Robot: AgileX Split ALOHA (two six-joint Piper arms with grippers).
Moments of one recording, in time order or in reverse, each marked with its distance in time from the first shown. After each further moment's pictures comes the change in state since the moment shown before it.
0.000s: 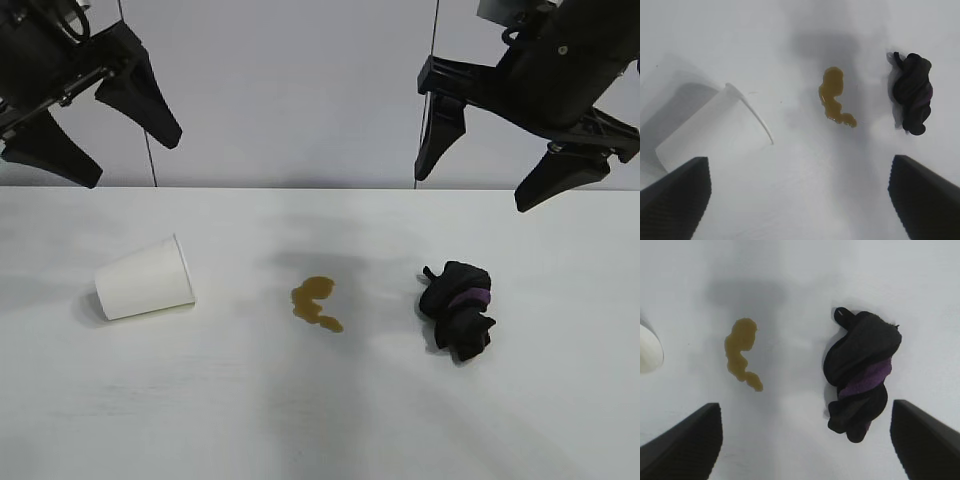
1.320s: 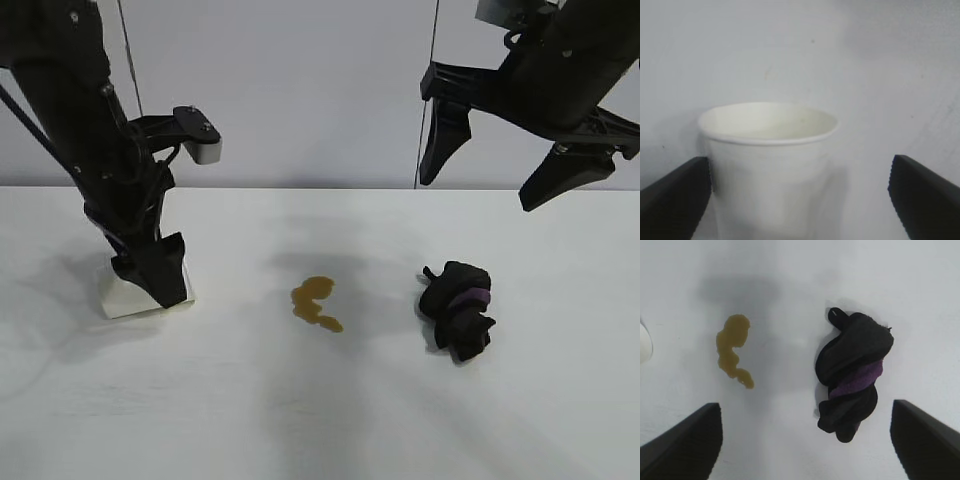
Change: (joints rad) left arm -0.117 0.296 0.002 0.253 -0.296 -0.004; right arm 0.000 0.000 0.000 -0.006 0.008 -0.026
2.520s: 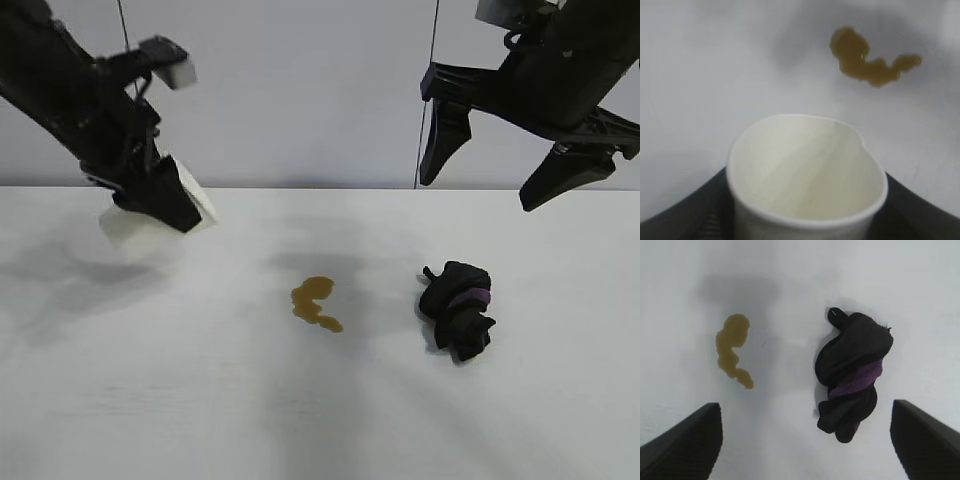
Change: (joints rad) left arm 0.312 -0.236 0.315 -1.352 0.090 1.193; right arm 0.000 0.000 0.000 -0.002 -0.013 -0.004
